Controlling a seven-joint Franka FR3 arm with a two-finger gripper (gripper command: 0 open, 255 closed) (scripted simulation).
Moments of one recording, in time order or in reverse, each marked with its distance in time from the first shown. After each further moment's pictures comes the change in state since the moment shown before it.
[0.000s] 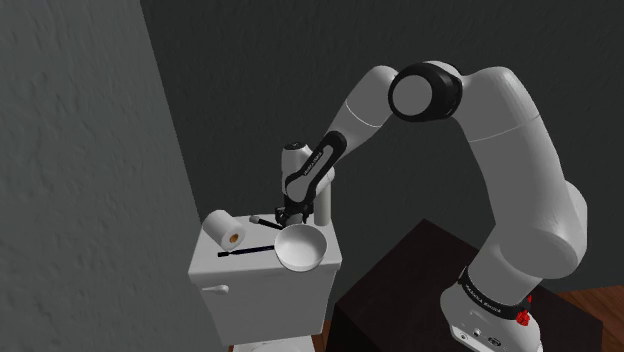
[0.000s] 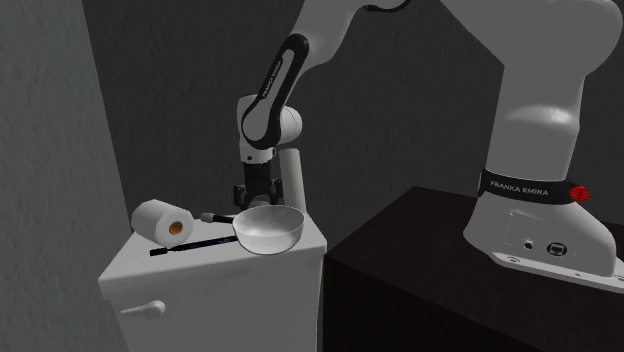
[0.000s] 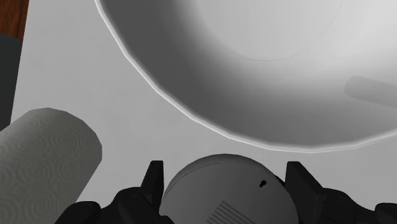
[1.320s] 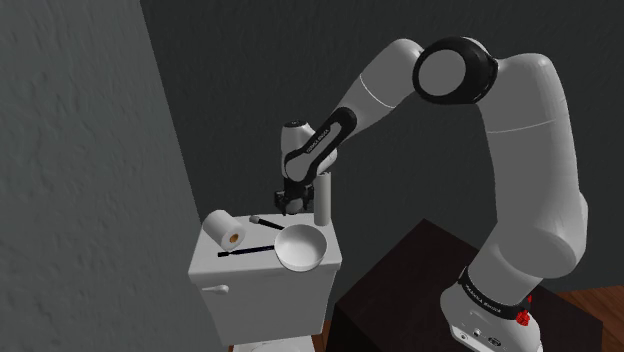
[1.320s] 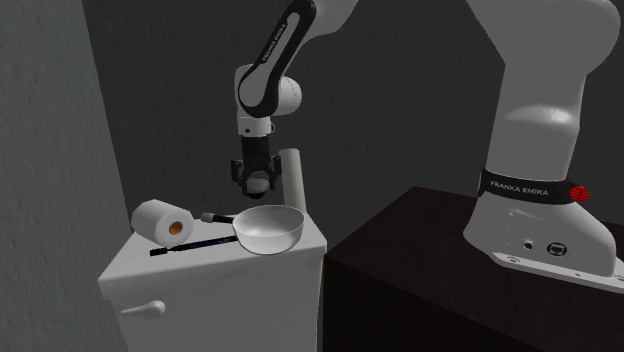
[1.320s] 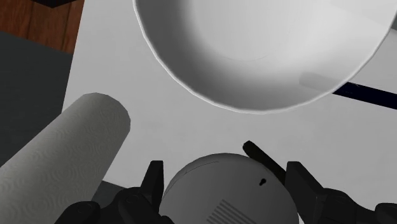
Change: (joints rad) arm -0.020 -0.168 0.027 -0.054 0.024 -0.114 -0.013
